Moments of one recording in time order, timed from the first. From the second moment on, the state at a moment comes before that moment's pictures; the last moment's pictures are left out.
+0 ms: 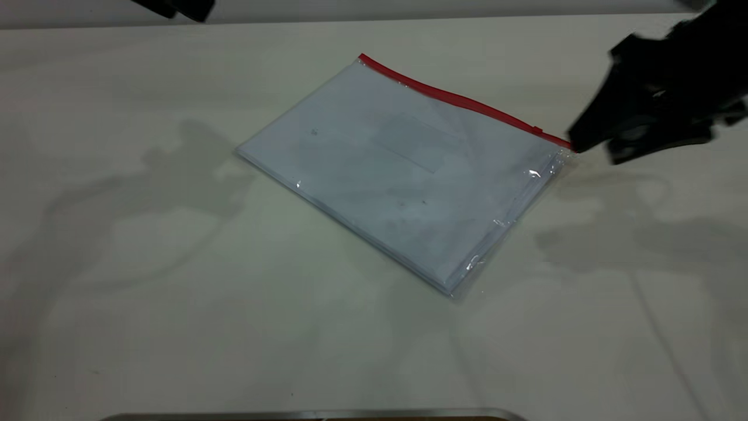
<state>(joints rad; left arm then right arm) -0.12 1.94 -1.25 -0.78 0.60 1.03 0.03 2.01 -0.90 1.14 0.62 -1.12</state>
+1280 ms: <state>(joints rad) -0.13 1.94 -1.25 -0.78 0.61 1.03 -0.14 2.58 -1.30 1.52 0.84 -1.60</state>
